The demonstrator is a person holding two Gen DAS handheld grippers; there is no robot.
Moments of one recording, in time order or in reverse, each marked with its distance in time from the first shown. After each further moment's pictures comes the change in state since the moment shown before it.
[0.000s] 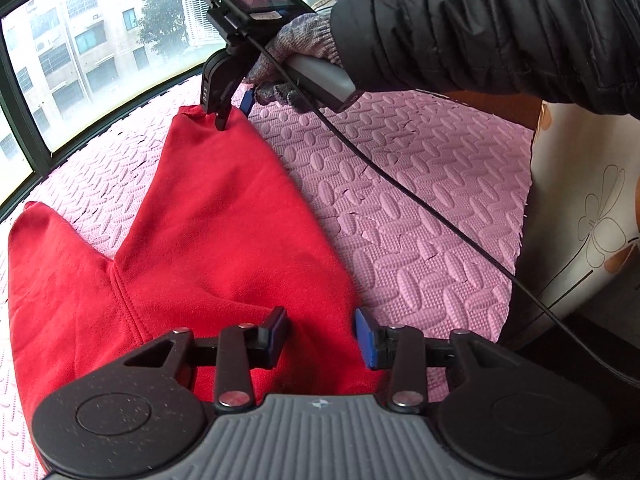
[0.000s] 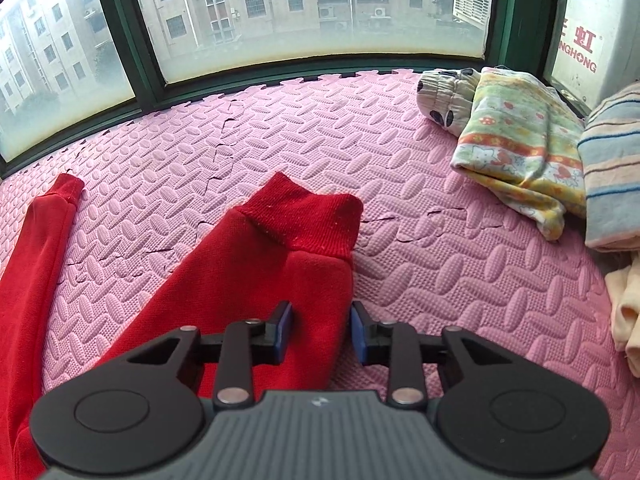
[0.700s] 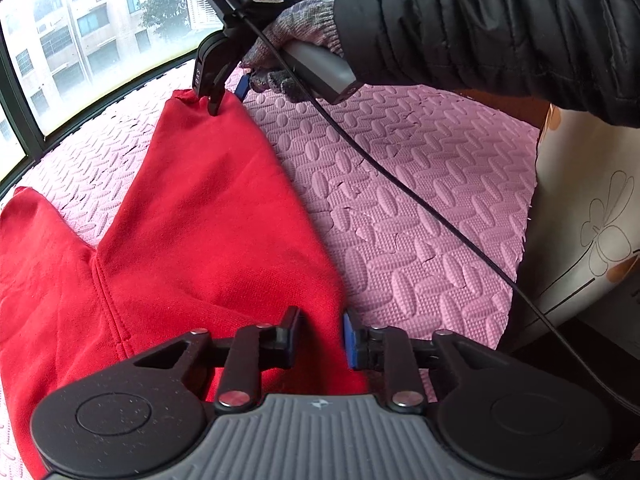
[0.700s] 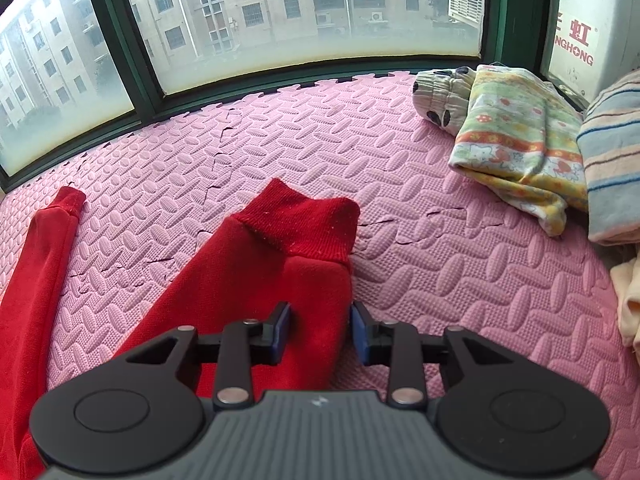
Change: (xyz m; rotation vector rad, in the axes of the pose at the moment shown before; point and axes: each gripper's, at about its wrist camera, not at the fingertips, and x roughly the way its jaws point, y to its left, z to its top) left arm 0.013 -0.002 0.007 -0.041 0.047 -0.026; right arm 0.002 -0.006 -0.001 0.033 -0.025 0.022
